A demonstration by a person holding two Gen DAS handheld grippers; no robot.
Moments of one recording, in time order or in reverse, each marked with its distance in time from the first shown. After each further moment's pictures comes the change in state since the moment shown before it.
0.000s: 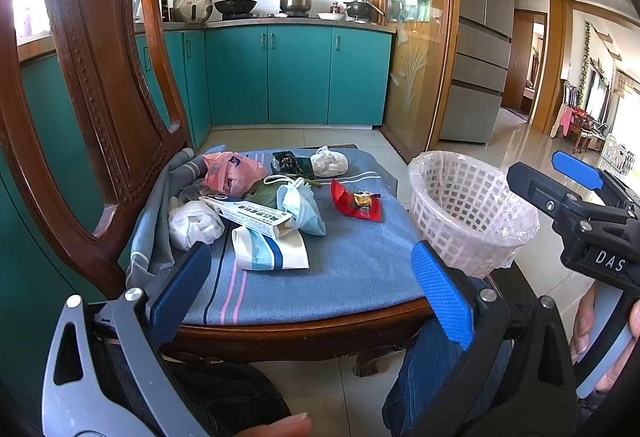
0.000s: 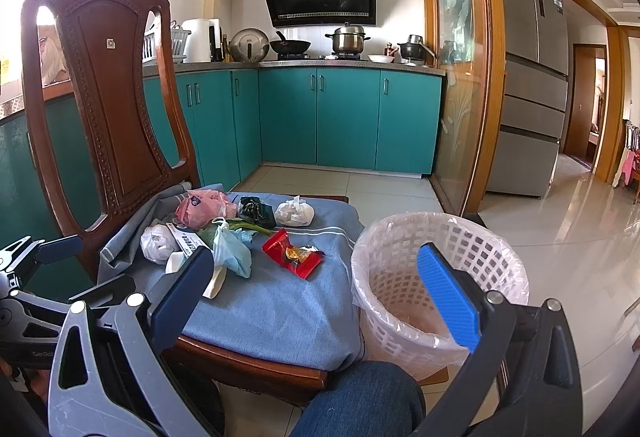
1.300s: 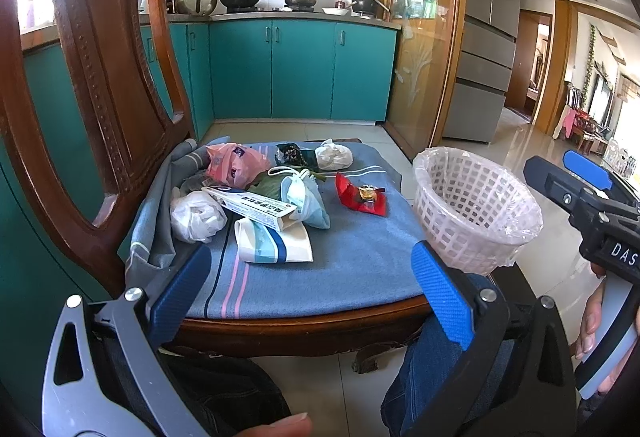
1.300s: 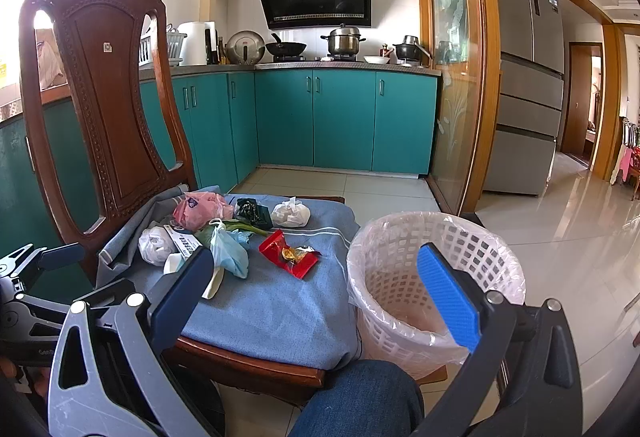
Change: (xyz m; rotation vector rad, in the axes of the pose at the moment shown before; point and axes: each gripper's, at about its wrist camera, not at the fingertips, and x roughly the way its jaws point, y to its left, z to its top) left arm 0.002 0.006 -0.001 -0.024 0.027 0.005; right arm -0.004 -0.005 -0.005 0.013 -0.003 -0.005
